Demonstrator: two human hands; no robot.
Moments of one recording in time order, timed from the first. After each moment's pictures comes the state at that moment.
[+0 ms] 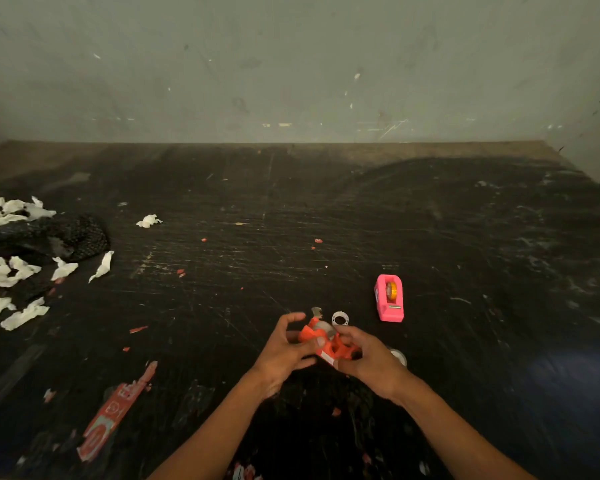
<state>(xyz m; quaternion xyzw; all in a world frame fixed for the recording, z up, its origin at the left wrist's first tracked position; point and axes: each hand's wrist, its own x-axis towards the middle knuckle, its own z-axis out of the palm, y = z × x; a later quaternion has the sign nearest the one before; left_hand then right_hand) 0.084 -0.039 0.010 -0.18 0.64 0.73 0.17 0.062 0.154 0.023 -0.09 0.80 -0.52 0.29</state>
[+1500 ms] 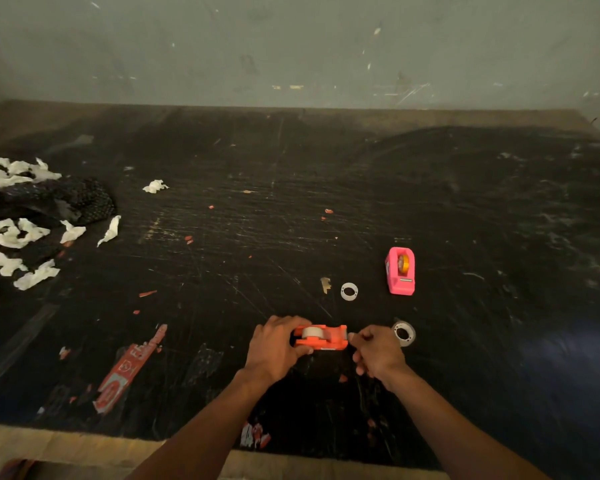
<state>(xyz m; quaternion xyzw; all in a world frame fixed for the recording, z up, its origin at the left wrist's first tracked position) 0.109 -0.064 -0.037 -0.02 0.96 0.26 0.11 0.071 0.139 -0.027 0.18 0.82 -0.46 0.29</state>
